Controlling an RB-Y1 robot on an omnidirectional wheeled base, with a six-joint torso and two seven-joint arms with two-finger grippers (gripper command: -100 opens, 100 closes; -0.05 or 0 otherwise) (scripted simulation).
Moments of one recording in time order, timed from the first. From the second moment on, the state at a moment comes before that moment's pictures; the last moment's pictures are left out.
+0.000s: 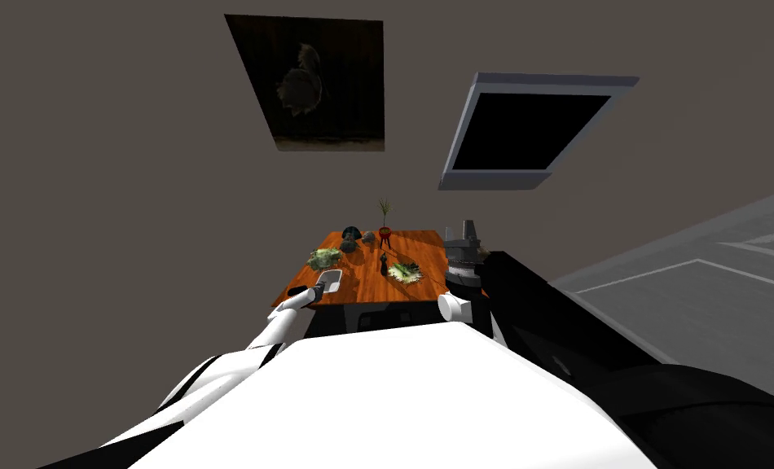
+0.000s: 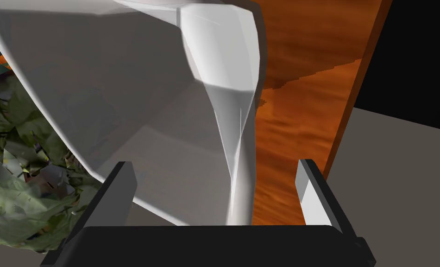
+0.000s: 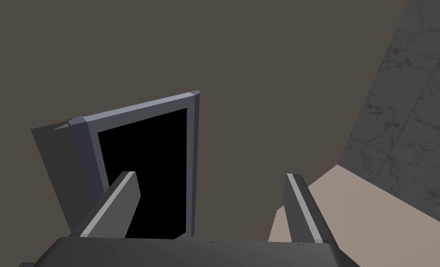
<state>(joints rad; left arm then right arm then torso) -0.18 0.45 0.08 -0.73 0.61 0.47 -0.50 0.52 -0.01 0.04 -2.34 -0.07 -0.46 0.08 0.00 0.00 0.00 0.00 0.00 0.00</state>
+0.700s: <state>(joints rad) -0.21 0.48 0.04 -0.66 0.68 0.44 -0.55 0.52 -0.01 0.04 -2.34 -0.07 -0.46 0.08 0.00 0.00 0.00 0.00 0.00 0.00</state>
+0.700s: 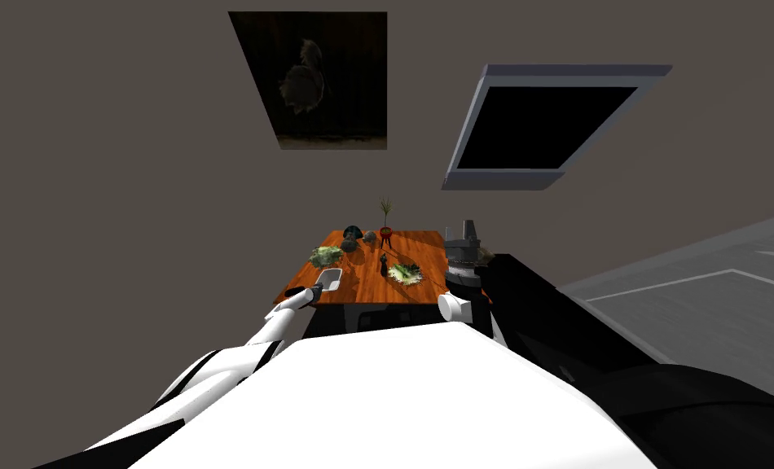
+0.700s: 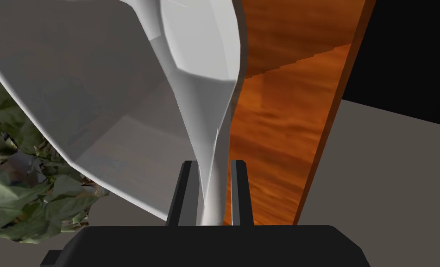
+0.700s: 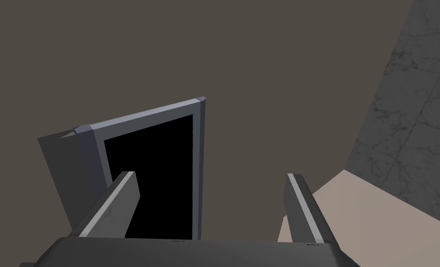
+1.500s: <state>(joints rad) -0.12 0.38 0.15 -0.85 0.49 0.54 -0.40 0.52 -0.01 0.04 -2.34 -0.07 -0.46 0.08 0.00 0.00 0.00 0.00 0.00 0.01</state>
